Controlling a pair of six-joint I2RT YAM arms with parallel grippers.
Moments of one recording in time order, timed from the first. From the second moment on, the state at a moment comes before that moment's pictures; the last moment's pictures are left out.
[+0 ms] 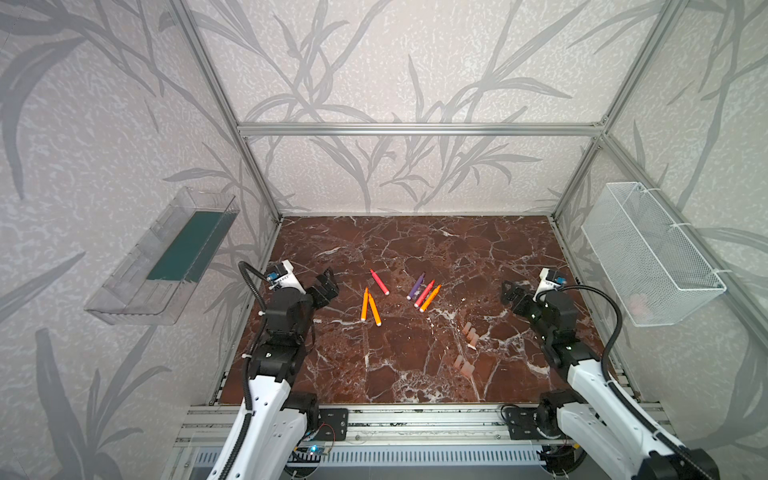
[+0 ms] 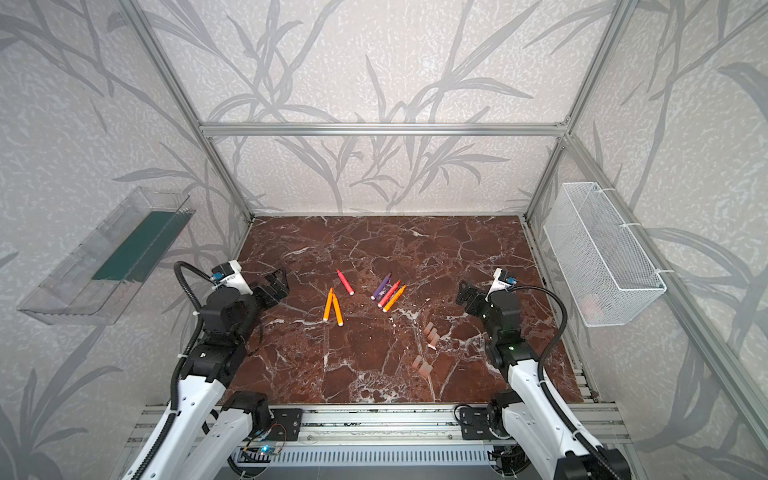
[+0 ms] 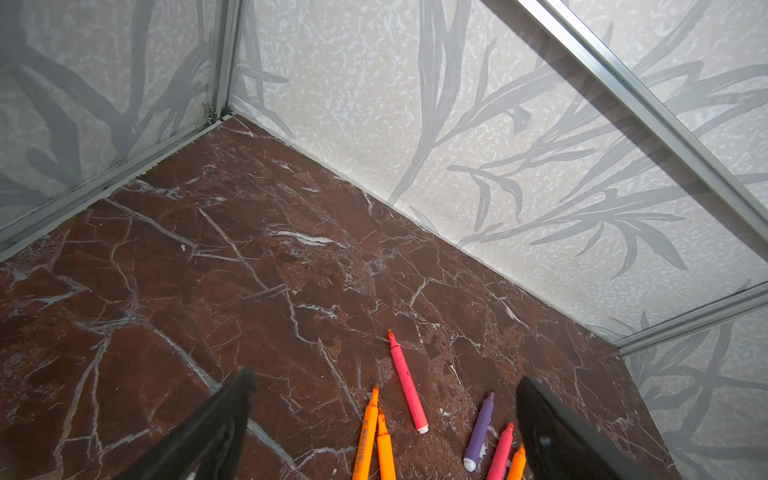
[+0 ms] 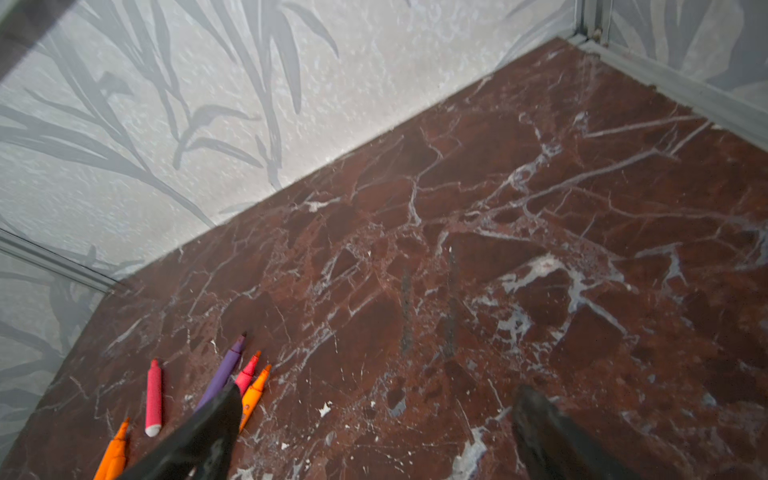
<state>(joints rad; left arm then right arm) -0.09 0.62 0.53 -0.18 -0.09 -0.60 0.13 0.88 0.35 0.11 0.03 0.52</state>
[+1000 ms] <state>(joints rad) -0.61 1.26 0.72 -0.20 -0.15 -0.55 0.13 1.12 0.46 0.06 0.17 0.53</state>
